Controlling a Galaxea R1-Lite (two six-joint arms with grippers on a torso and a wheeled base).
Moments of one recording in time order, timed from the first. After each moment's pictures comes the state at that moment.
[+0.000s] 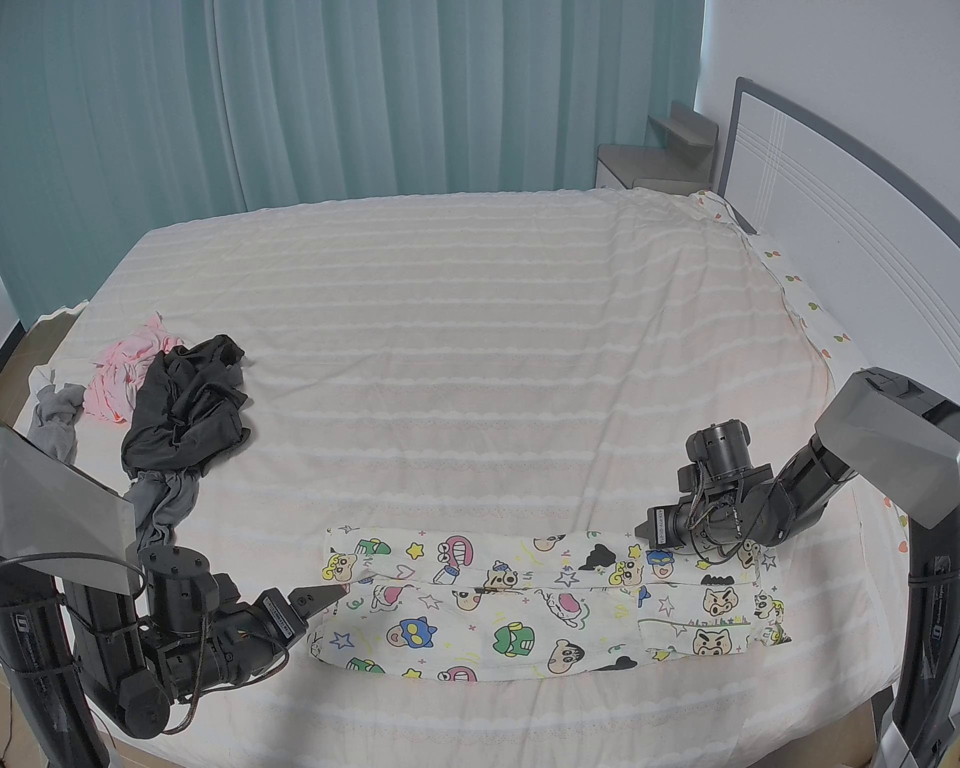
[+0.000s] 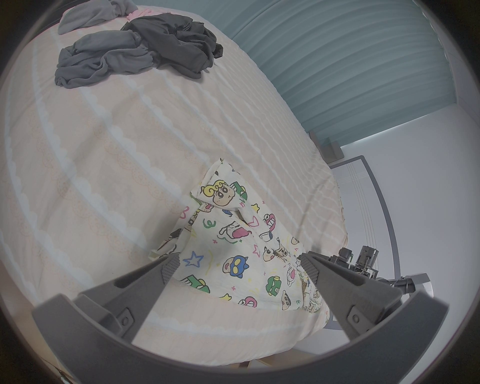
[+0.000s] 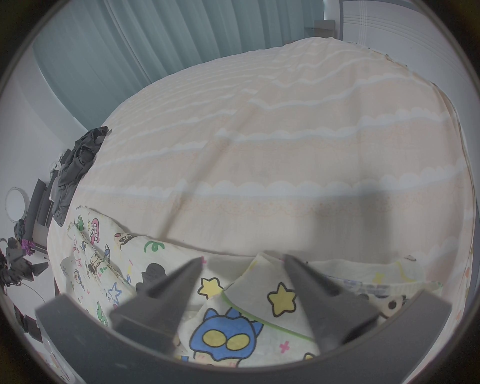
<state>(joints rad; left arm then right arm) -0.28 2.13 -0.02 -1.55 -0.19 -0.94 0.28 2.34 -1.08 -0.43 0.00 0.18</state>
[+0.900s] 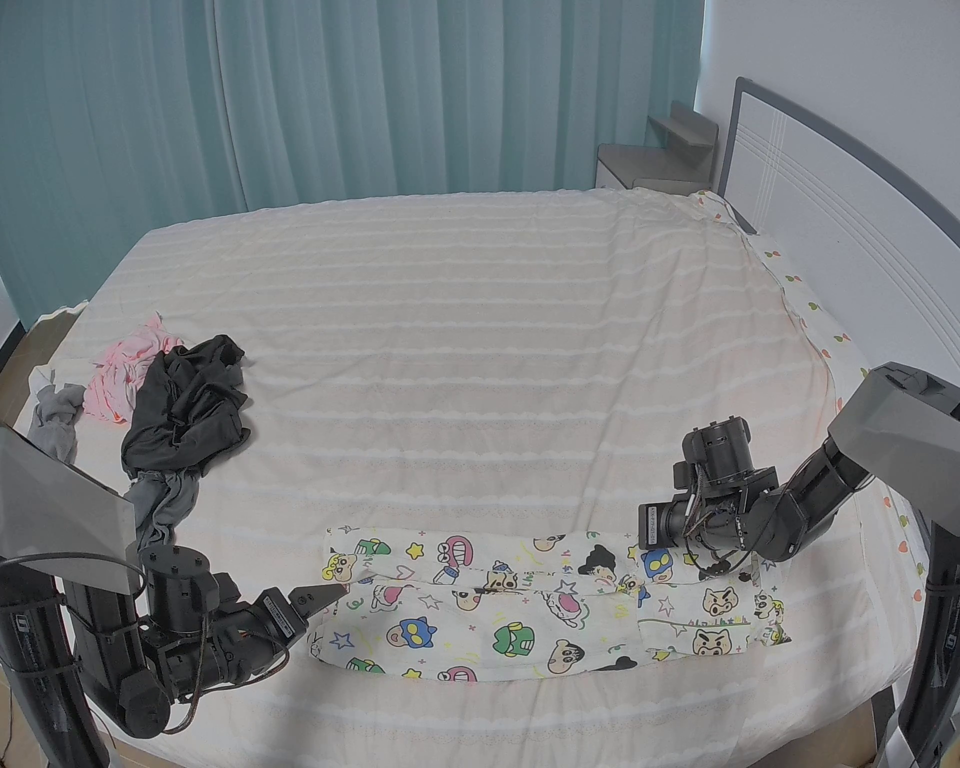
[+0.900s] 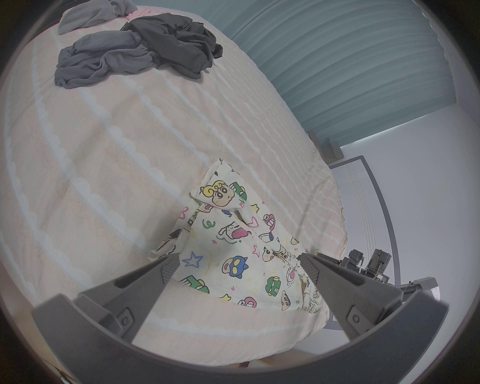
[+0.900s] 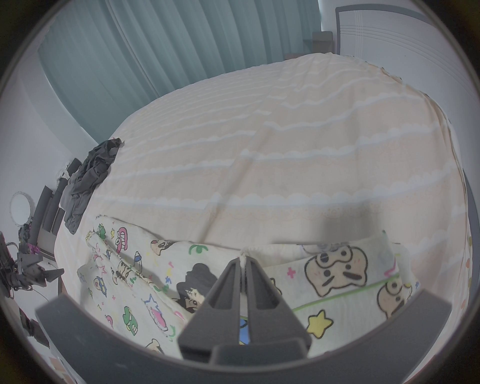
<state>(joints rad) -0.28 2.13 -0.02 -1.55 -0.19 -0.94 0.36 2.23 -0.96 -0.52 -0.03 0.25</state>
